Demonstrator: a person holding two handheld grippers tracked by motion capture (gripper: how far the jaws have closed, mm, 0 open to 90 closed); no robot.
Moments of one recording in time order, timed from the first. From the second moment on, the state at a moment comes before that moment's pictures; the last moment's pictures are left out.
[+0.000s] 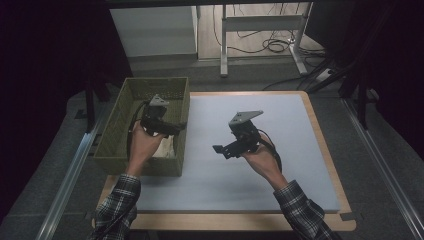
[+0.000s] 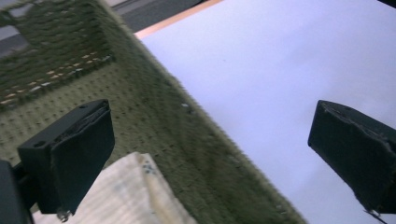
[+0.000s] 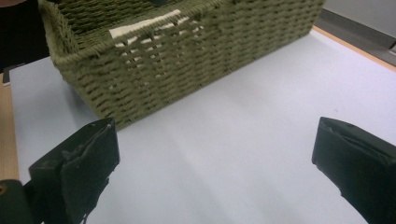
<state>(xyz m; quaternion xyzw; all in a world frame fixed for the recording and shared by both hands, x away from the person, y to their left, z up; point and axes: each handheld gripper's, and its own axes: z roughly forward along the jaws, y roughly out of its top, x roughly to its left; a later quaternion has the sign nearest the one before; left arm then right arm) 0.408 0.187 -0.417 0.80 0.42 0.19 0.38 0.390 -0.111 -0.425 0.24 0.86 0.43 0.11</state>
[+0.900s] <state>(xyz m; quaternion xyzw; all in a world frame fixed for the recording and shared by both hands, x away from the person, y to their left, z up) 0.404 0.100 -0.417 0.83 0.37 0.16 0.38 0.377 -0.196 -0.436 0.28 0.85 0.43 0.13</state>
